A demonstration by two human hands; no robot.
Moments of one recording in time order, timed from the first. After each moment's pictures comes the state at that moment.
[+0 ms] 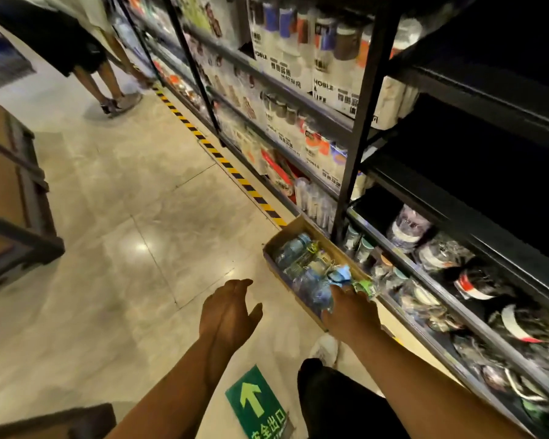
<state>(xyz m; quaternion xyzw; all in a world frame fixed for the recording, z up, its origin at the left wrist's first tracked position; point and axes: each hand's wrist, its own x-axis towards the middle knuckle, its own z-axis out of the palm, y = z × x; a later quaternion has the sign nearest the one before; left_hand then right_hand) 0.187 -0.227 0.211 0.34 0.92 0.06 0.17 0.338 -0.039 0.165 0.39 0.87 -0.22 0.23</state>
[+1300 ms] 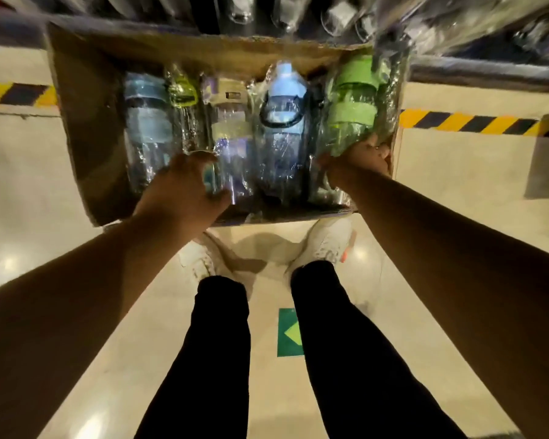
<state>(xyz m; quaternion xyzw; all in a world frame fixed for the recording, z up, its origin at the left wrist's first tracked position) -0.024 0.063 -0.289 0.60 0.67 -0.12 0.42 0.227 0.082 -0.339 0.87 0.33 -0.36 0.12</state>
